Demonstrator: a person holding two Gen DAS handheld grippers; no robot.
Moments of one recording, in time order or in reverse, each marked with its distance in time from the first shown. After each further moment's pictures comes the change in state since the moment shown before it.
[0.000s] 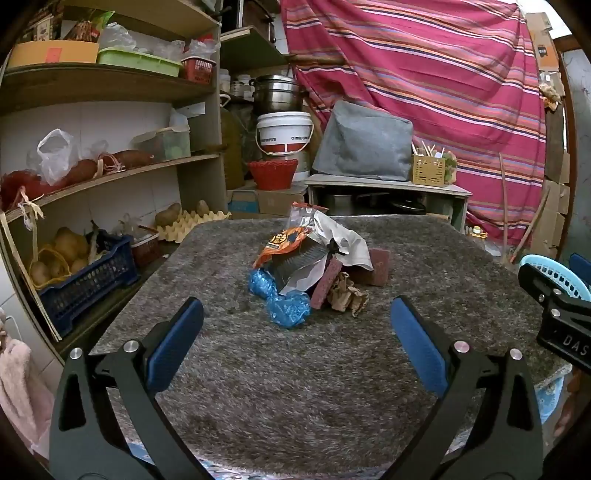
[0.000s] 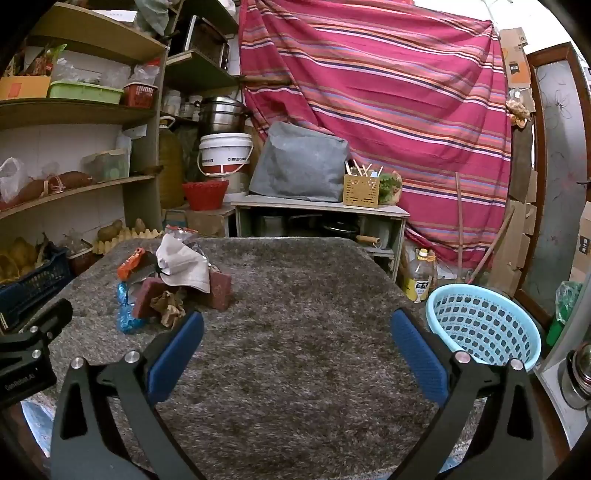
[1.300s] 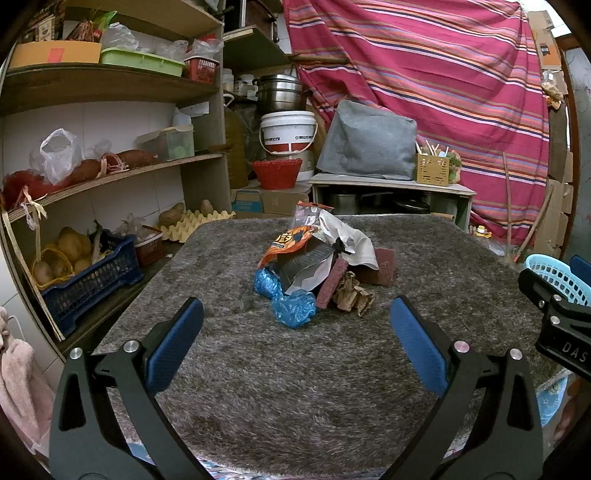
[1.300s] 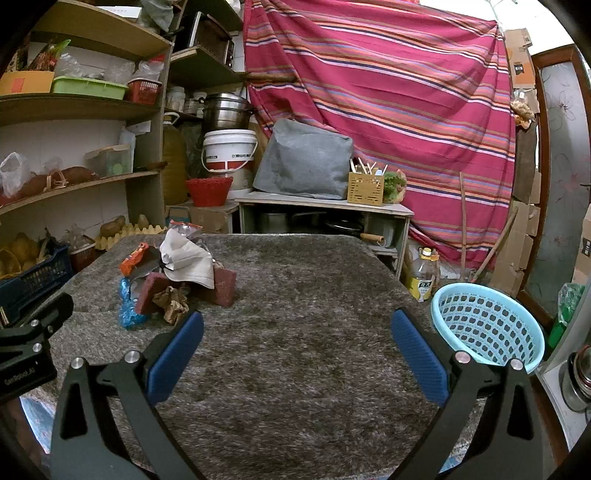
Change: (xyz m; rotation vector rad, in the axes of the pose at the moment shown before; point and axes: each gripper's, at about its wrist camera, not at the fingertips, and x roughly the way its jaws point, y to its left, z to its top) left arm 0.004 0.011 0.001 0.003 -0.001 0.002; right arm 0.002 0.008 -0.002 -0.009 0.011 0.001
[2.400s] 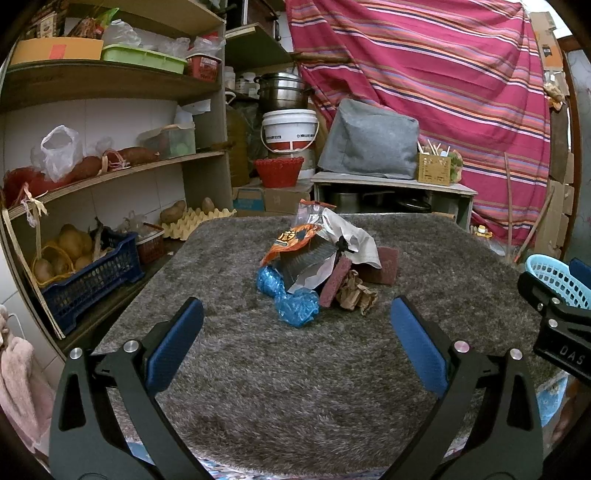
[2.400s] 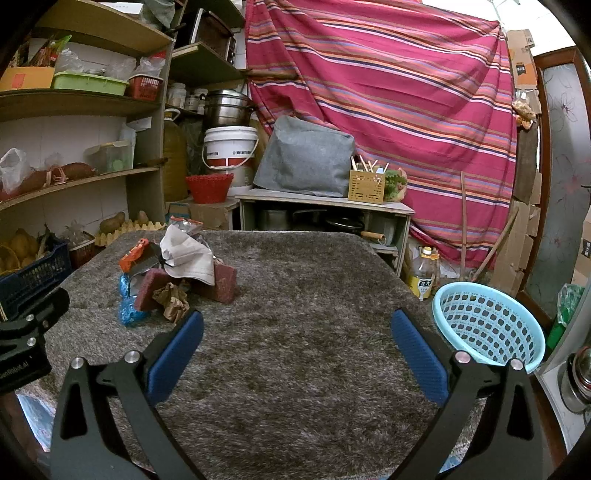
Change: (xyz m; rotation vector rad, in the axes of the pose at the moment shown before) left arm -0.002 0.013 -0.005 -0.001 0.004 0.004; right arm 0.007 0.007 -0.005 -0.004 0.008 0.002
